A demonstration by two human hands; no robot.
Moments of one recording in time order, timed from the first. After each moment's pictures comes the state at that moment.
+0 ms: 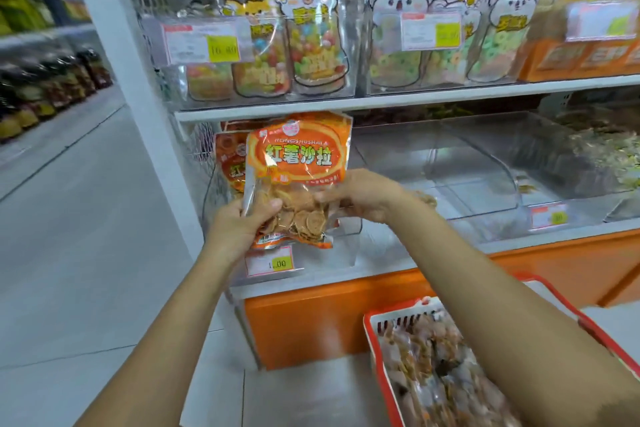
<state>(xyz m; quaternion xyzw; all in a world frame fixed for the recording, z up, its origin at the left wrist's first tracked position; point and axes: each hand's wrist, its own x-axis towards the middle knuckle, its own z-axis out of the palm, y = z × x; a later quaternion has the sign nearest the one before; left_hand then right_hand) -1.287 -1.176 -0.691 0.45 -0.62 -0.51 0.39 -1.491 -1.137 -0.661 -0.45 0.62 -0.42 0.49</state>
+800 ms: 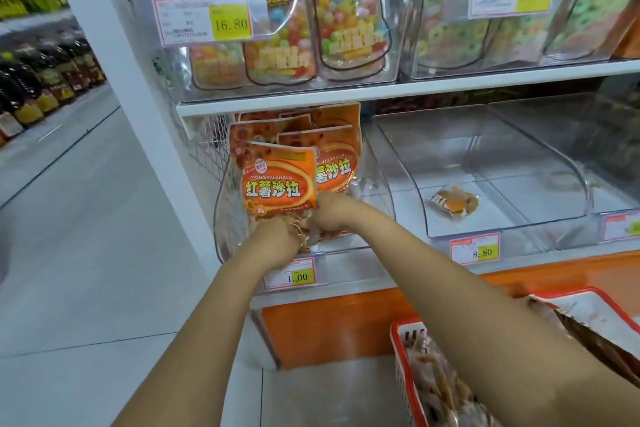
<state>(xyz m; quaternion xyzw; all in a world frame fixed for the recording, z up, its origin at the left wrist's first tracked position) -1.316 -1.226 -0.721 0.53 -0.81 -0.26 0.01 -1.449 -1.217 -0.708 -0.57 0.72 -0.14 0.38</state>
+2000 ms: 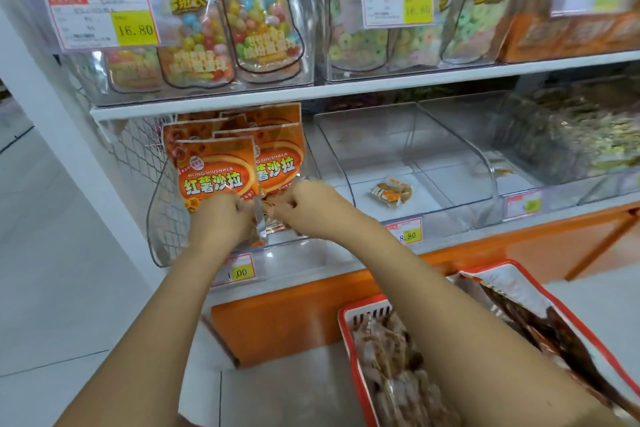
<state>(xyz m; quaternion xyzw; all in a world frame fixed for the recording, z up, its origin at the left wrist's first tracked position) -1.341 -1.219 -0.709 0.56 -0.79 -0.17 0.20 -1.471 -1.122 -0.660 -0.63 0.71 -0.22 0.21</state>
